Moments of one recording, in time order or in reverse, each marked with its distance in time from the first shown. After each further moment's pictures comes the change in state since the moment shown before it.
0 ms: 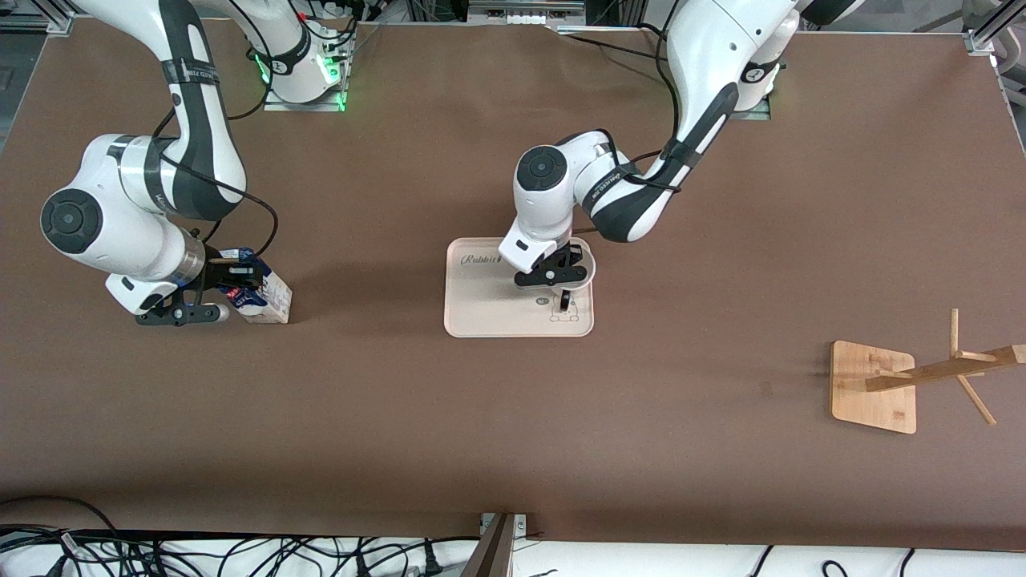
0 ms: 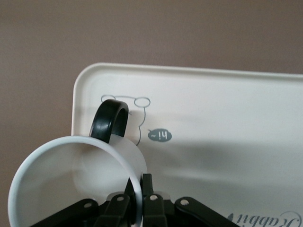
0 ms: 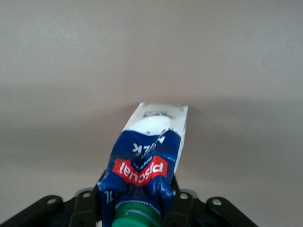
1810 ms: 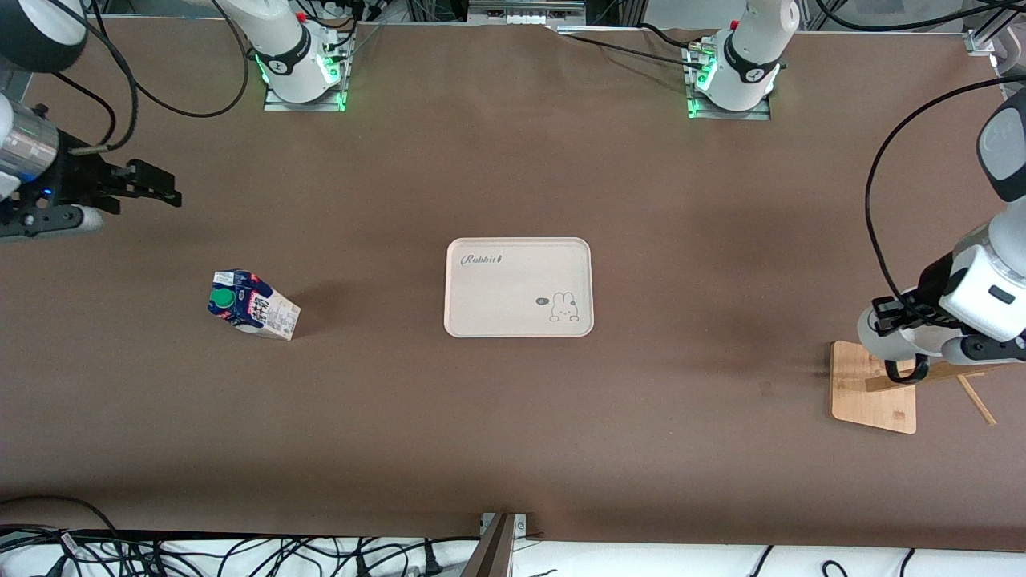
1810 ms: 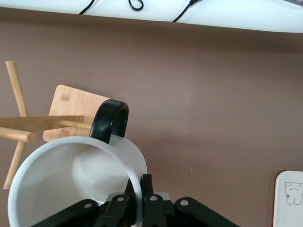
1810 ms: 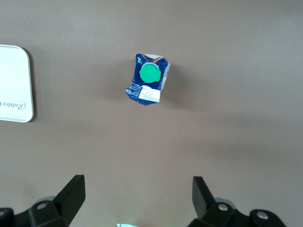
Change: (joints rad) left arm 0.730 -0.319 0.001 0.227 -0.264 -0.416 0.921; right arm 0.001 -0.327 -0.049 0.190 -0.162 -0.453 -0.003
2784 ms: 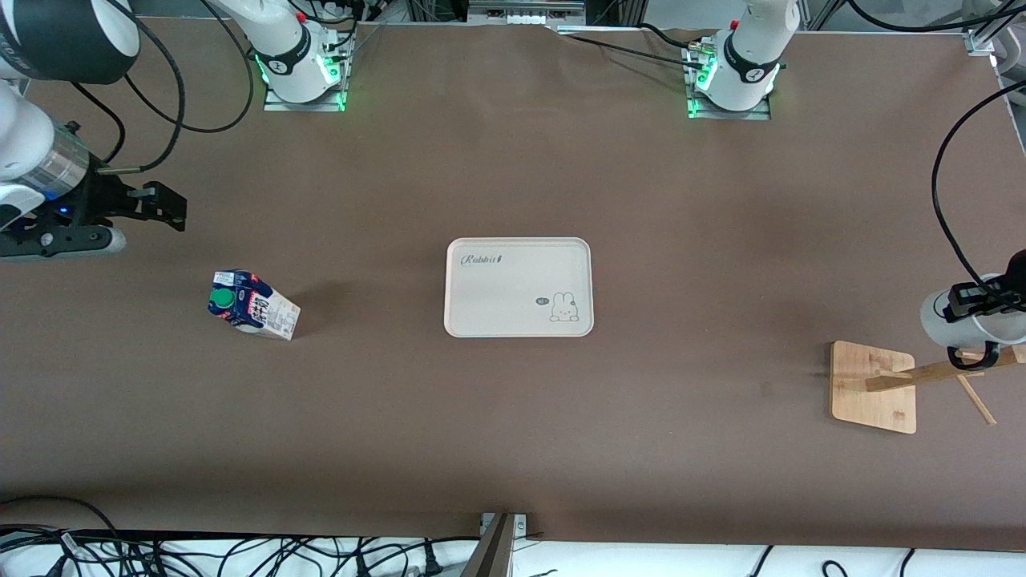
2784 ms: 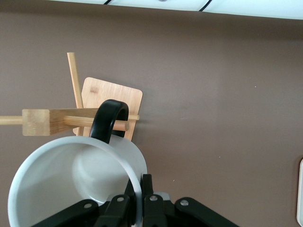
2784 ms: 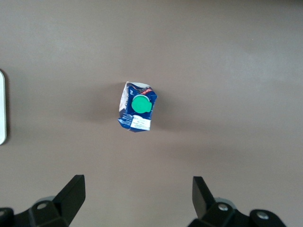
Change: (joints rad) left arm 0.147 0.002 0.001 0.022 -0.050 -0.056 0.196; right arm -0.415 0.088 0.534 0.106 -0.143 0.033 0.133
